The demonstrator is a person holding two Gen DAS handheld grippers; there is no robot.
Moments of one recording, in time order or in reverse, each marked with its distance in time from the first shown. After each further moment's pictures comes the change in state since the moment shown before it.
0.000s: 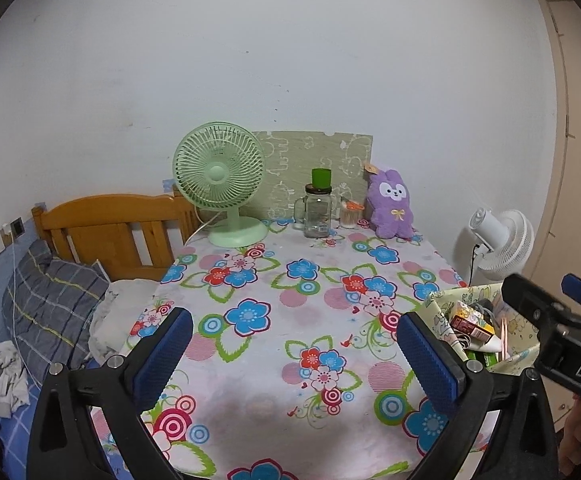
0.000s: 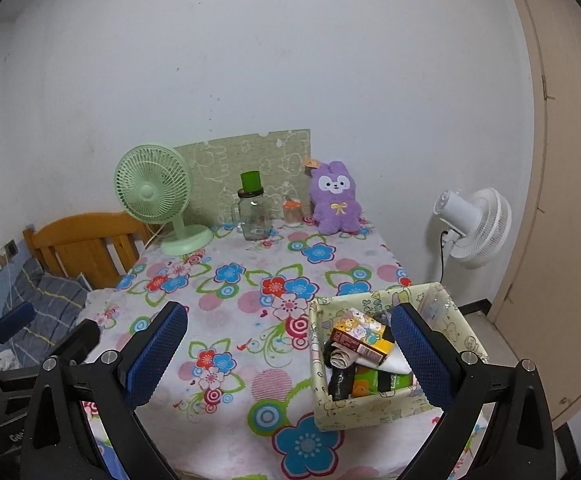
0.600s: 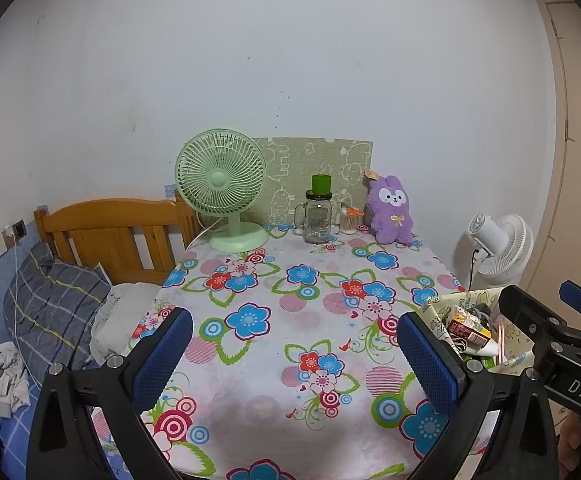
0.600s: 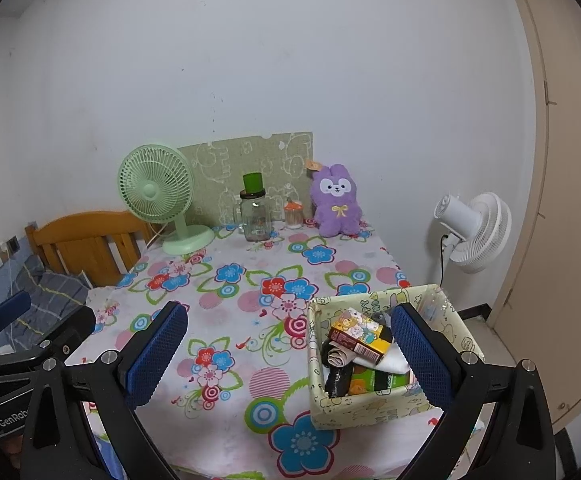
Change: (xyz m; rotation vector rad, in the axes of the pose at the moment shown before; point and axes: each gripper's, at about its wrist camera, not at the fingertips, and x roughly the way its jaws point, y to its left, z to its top) left arm -0.006 0.000 0.003 -0.003 -0.015 0.002; right arm -0.006 -0.002 -0.003 -0.011 -0.012 0.011
